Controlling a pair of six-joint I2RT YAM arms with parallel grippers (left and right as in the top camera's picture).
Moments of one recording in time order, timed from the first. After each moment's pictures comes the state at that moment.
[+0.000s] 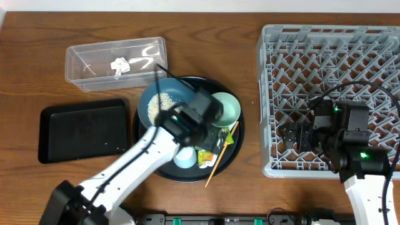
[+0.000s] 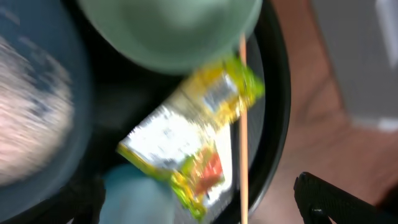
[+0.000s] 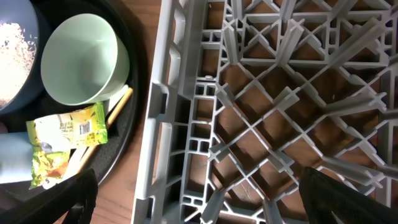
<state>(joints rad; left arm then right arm) -0.70 1.49 1.05 -0.78 0.12 -0.27 -0.03 0.99 0.82 -0.85 -0.28 0.03</state>
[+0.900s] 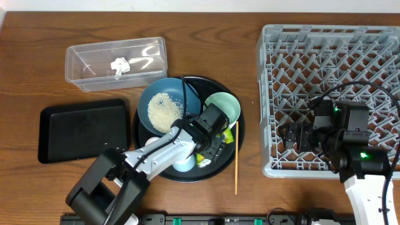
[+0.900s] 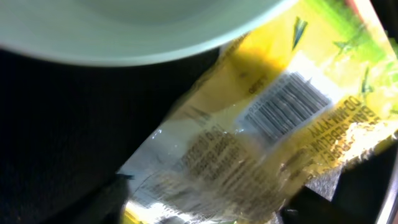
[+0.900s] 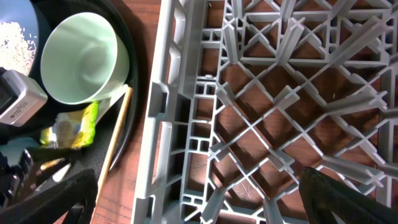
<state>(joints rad) -0.74 1.70 0.90 -0.50 0.07 -0.20 -0.03 0.99 0.82 -0.85 -0.28 0.03</state>
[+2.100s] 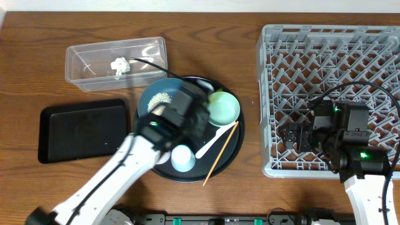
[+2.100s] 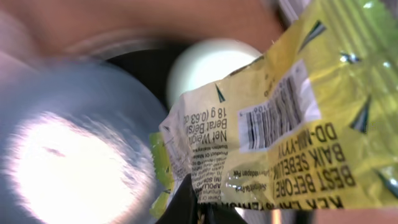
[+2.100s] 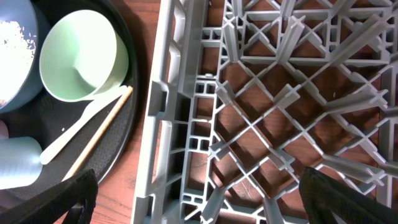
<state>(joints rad) -0.57 1.32 1.01 -0.54 -0.02 -0.20 -0.03 0.99 0.82 -0.85 -0.28 0.03</state>
